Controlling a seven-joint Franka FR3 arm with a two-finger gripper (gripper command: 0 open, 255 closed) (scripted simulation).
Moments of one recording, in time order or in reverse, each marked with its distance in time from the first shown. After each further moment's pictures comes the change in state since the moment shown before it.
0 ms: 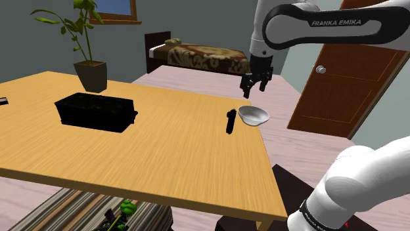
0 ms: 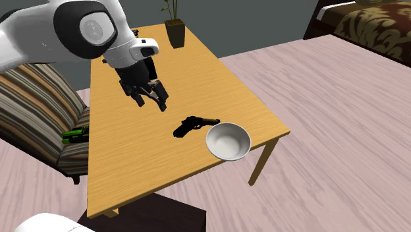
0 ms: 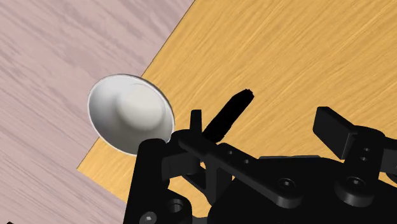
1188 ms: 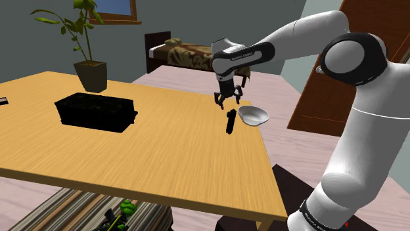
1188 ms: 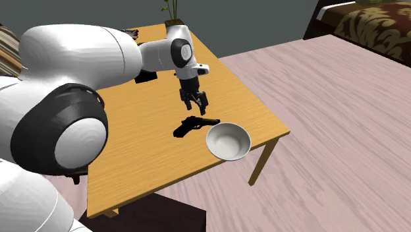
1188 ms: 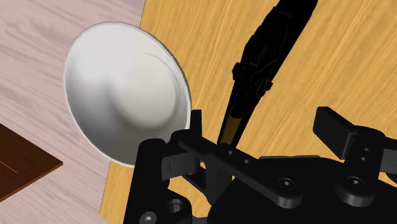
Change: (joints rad) arm -0.099 0.747 -0.012 0.429 -0.143 0.077 0.314
